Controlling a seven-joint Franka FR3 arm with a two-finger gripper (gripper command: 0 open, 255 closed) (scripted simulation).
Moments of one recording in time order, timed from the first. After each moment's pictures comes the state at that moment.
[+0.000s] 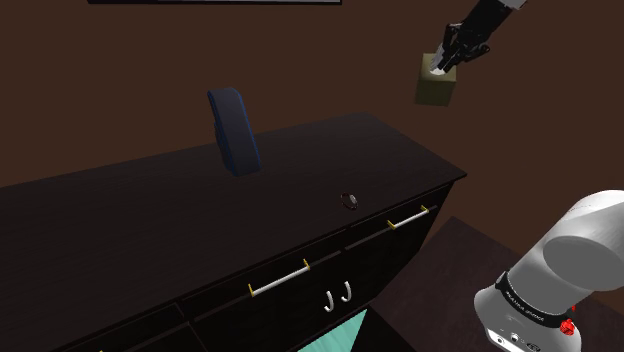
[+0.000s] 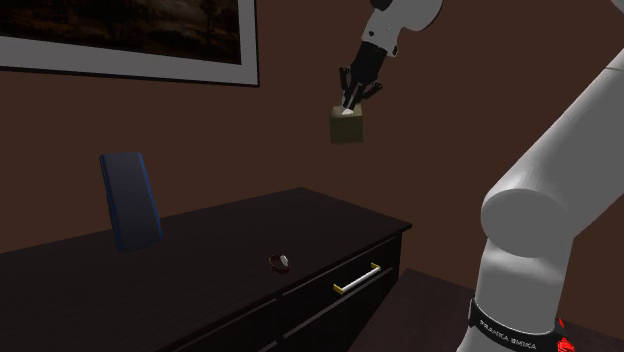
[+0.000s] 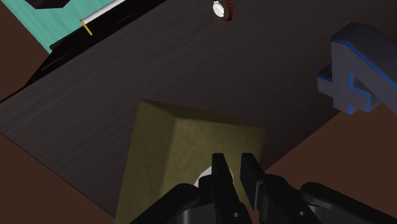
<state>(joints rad) -0.15 -0.49 -0.31 -2.07 0.15 1.88 0.31</state>
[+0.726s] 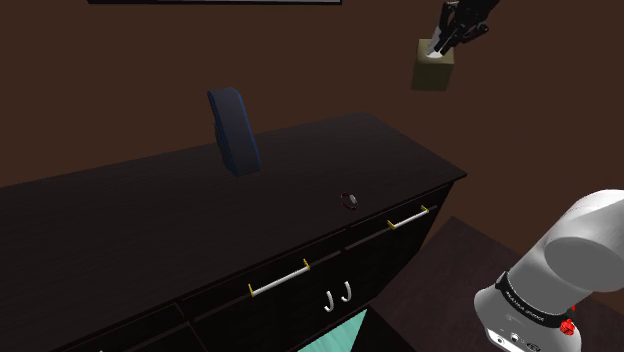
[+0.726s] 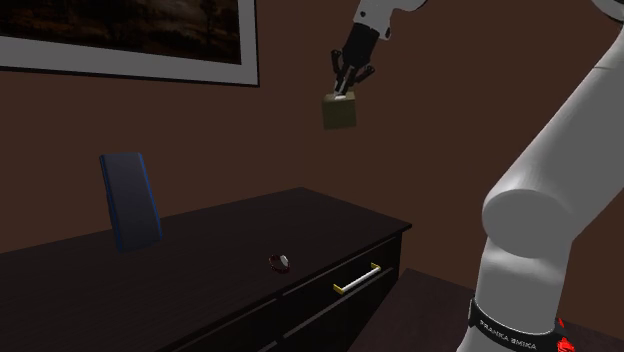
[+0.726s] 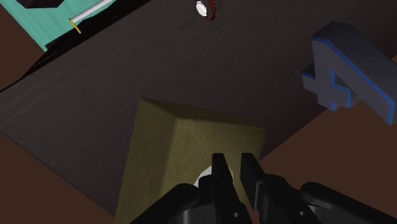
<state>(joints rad) -0.12 -0.44 -0.28 -1.92 0.16 1.79 0.37</state>
